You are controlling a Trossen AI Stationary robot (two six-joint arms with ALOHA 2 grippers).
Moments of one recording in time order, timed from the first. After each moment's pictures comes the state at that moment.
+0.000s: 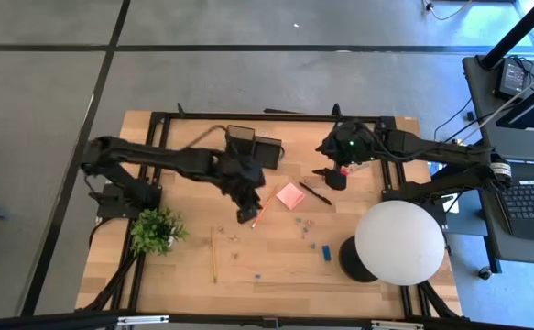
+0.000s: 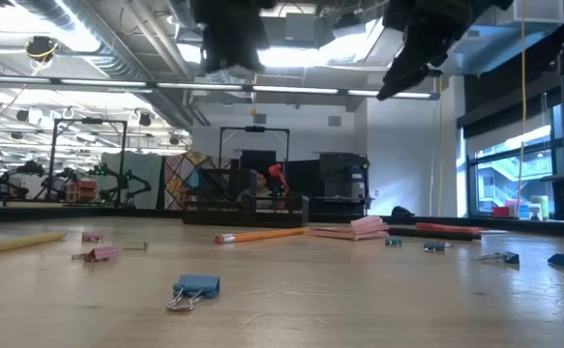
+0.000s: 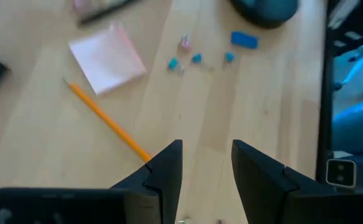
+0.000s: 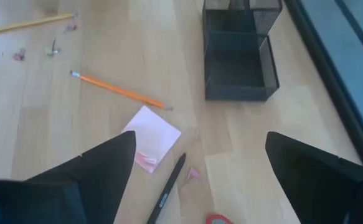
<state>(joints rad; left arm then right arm) -0.05 1.59 1.35 -0.68 0.12 -0.46 -0.25 1.15 0.99 -0.62 -0.04 -0.09</state>
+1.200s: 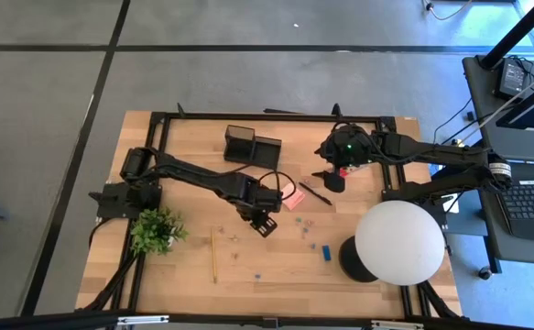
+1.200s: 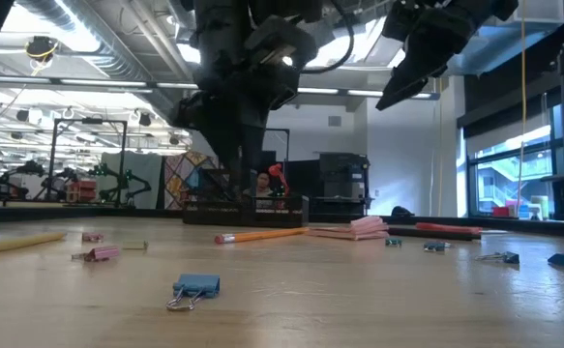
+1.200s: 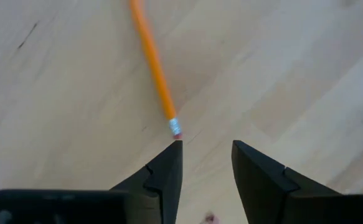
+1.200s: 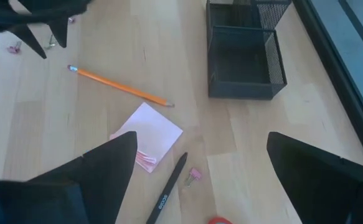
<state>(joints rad) -0.11 1.92 1.47 -0.89 0.08 -0.94 -0.25 1.15 0.94 -0.55 -0.04 -0.11</state>
